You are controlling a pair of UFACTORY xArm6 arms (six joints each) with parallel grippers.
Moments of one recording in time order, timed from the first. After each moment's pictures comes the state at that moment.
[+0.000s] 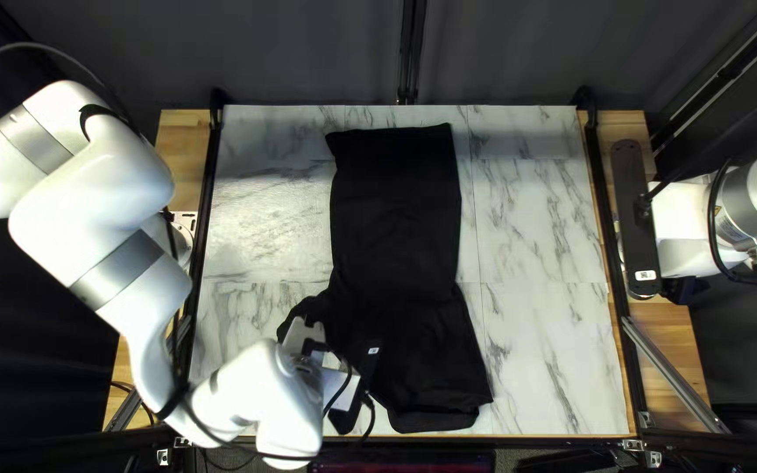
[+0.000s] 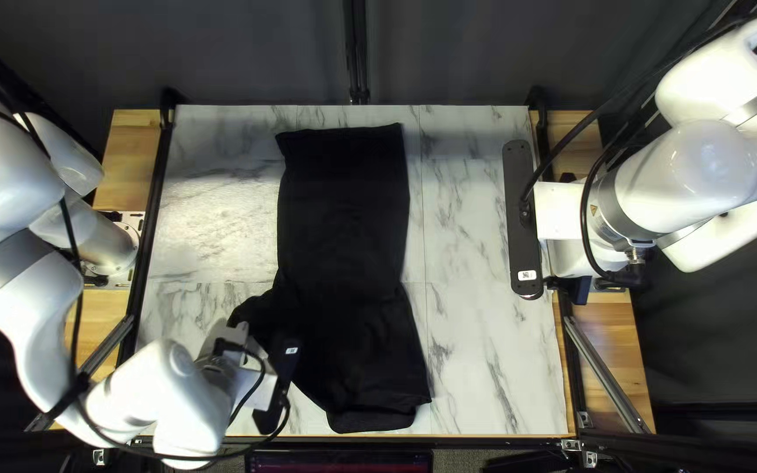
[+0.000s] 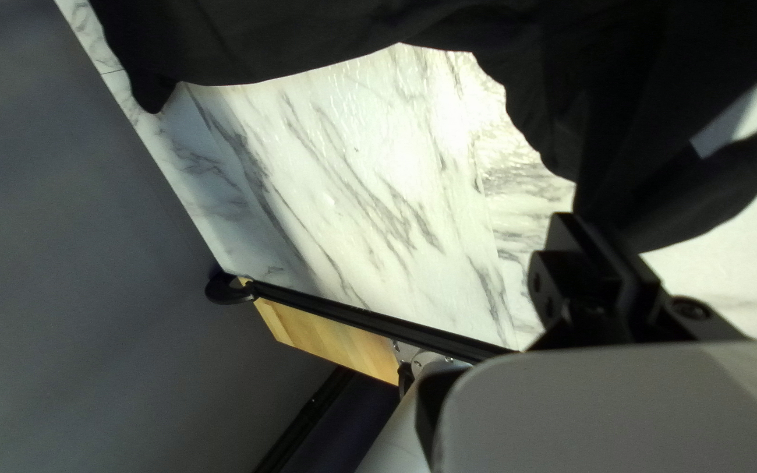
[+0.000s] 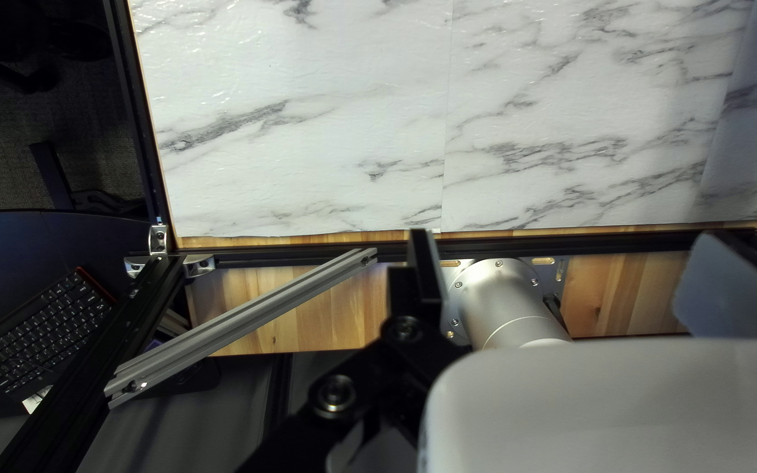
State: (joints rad) left arm -0.69 0.31 -1.28 0.37 1.47 -0.56; right arm 0.58 -0.71 -0.97 -0.11 1.65 0.55
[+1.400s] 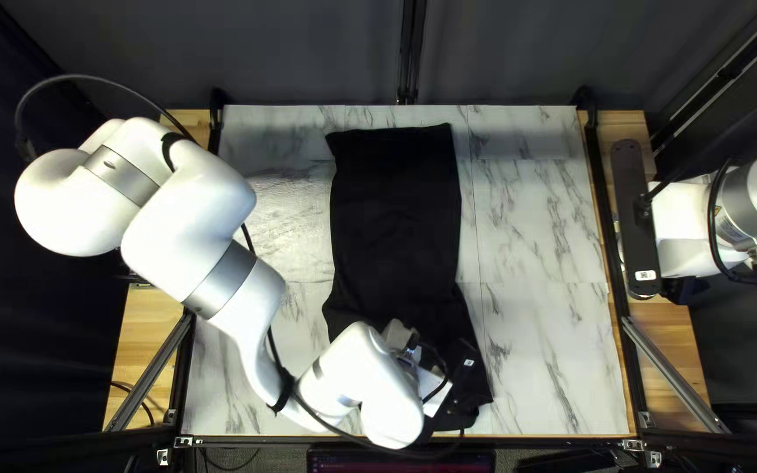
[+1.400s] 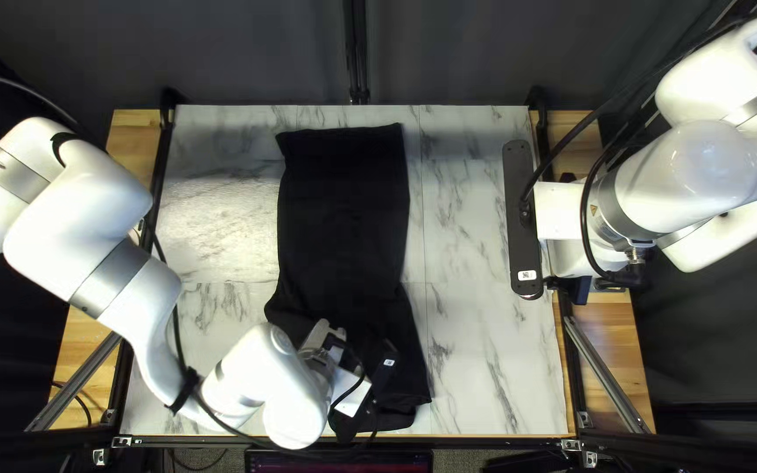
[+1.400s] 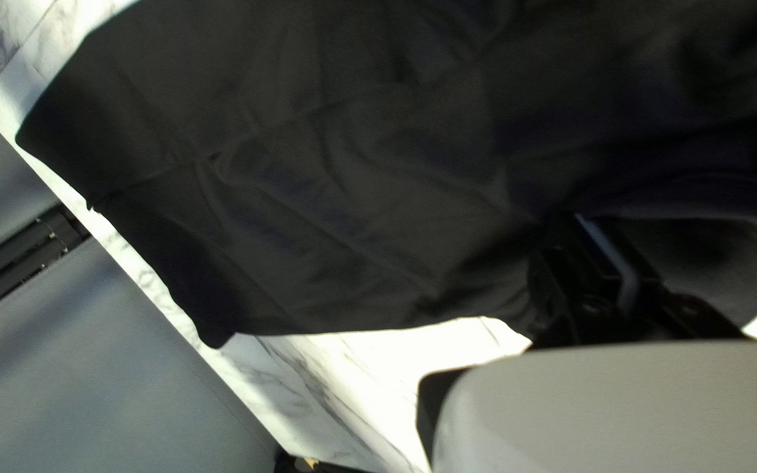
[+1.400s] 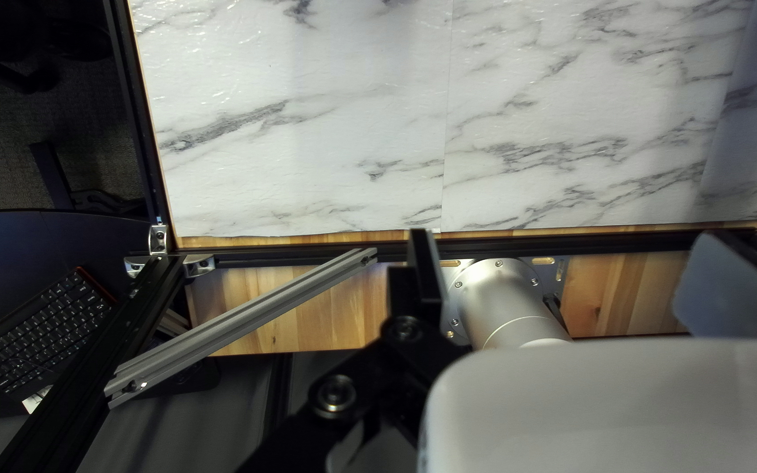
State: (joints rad) left arm -0.54 0.55 -1.59 0.44 1.30 -0.24; right arm 0.58 -0.71 -0.97 -0.11 1.65 0.55
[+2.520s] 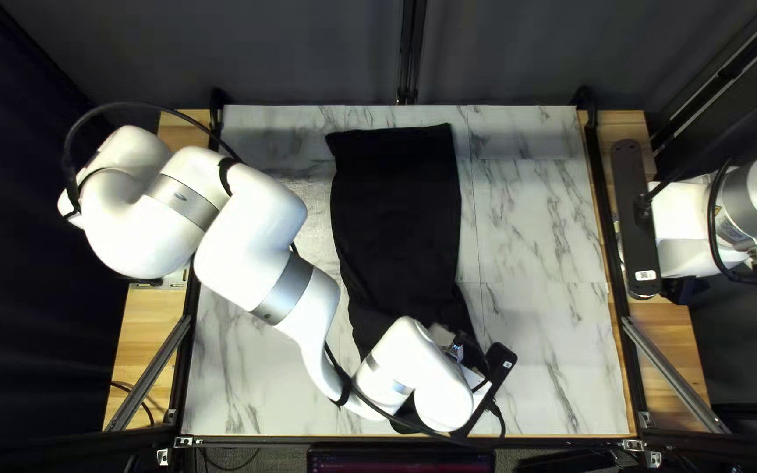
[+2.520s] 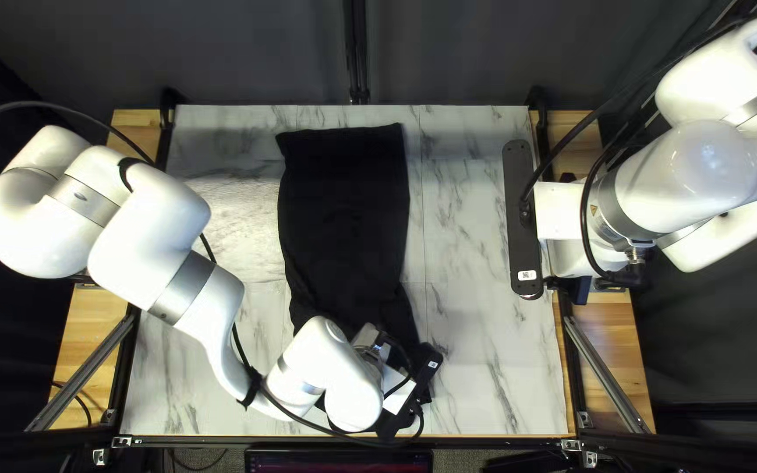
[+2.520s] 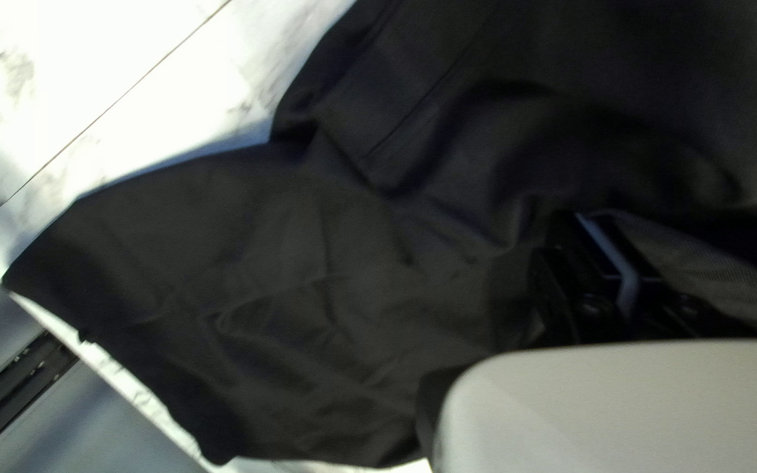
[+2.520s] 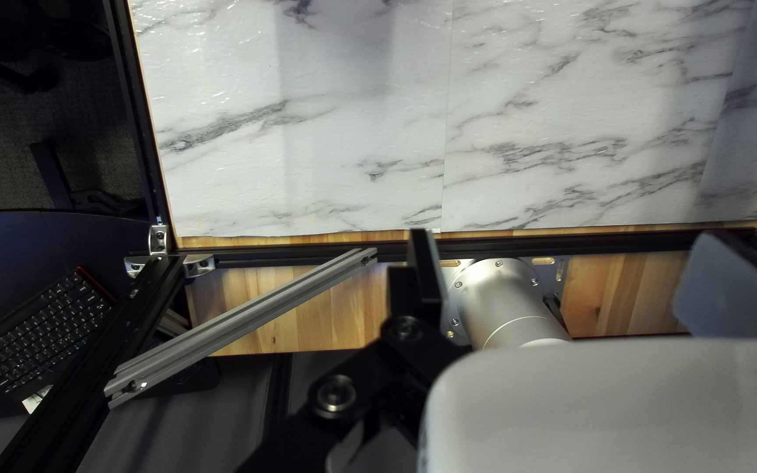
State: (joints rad) left arm -0.48 0.74 -1.79 0.36 1.22 -0.10; right arm 0.58 -0.71 -0.97 -0.11 1.65 0.55
